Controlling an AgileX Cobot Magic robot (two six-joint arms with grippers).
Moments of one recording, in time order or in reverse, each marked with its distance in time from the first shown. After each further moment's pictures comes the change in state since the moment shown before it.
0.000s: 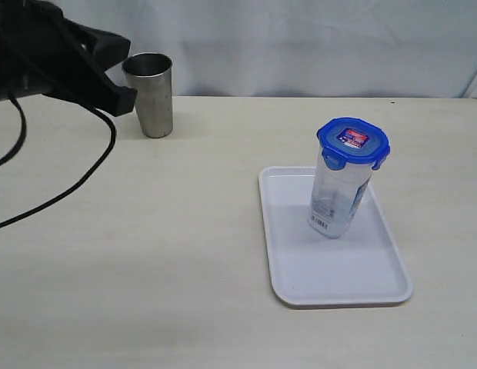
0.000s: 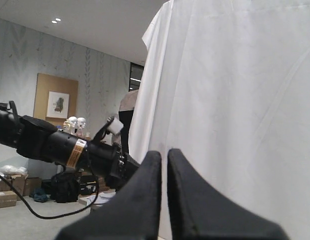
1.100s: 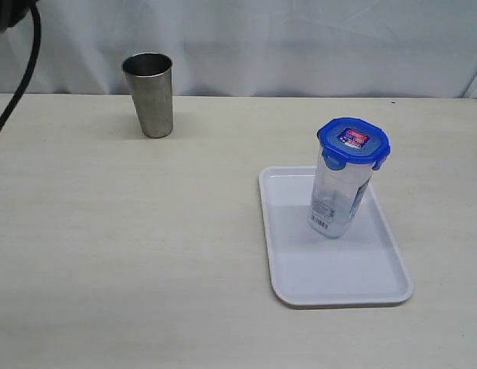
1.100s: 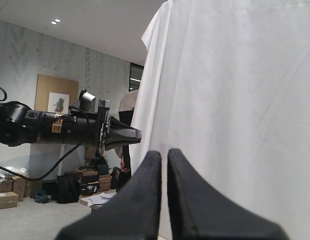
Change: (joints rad) left arm 0.014 -0.171 0.007 -1.051 -0.036 0.195; right arm 0.000 0.000 0.000 0.007 0.000 0.000
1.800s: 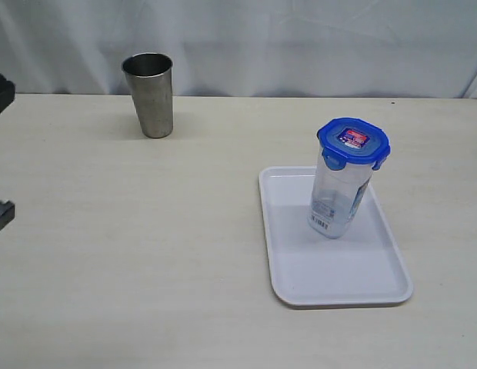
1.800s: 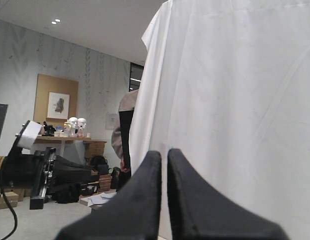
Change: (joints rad) left arm 0.022 -0.357 0.478 -0.610 -0.123 1.693; right arm 0.000 0.000 0.000 0.000 0.000 0.000
